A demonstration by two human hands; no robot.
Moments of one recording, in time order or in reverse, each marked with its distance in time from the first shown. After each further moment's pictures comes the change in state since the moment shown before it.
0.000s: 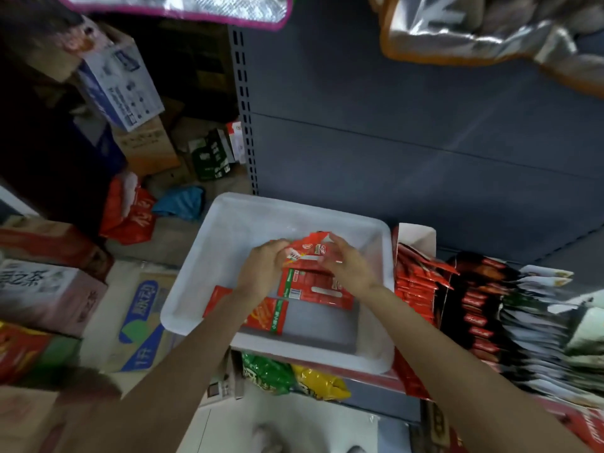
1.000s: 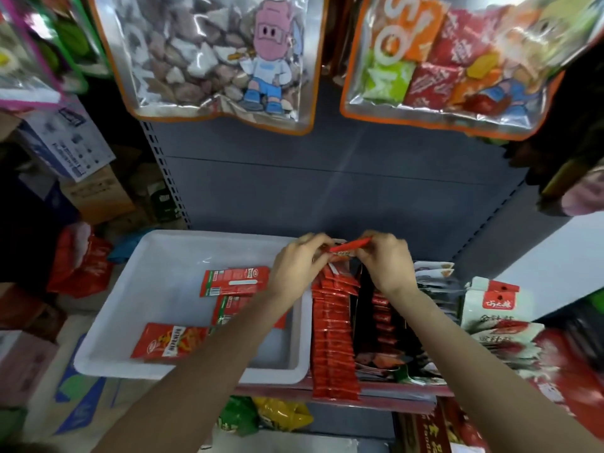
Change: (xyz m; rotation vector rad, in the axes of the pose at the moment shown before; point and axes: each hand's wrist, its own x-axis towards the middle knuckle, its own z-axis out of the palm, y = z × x) left_hand 0.023 0.175 0.082 -0.021 0.051 0.417; right_hand -0.071 0.022 -0.180 -0.465 0.510 -0.156
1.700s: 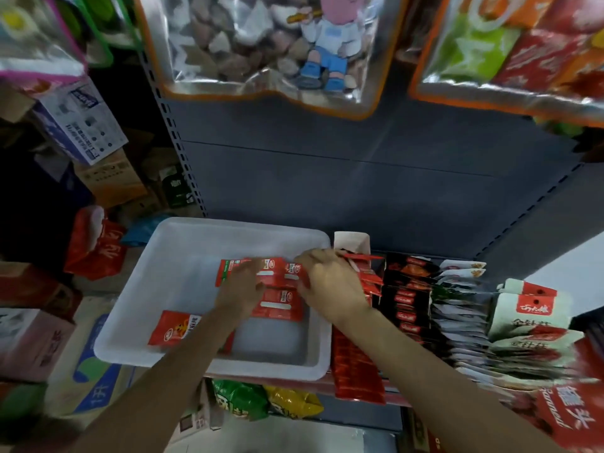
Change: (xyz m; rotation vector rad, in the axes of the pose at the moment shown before) left_hand -0.066 -0.105 -0.034 0.250 -0.217 -0.512; right_hand -0.030 -0.073 0.070 -0.250 -0.322 -0.352
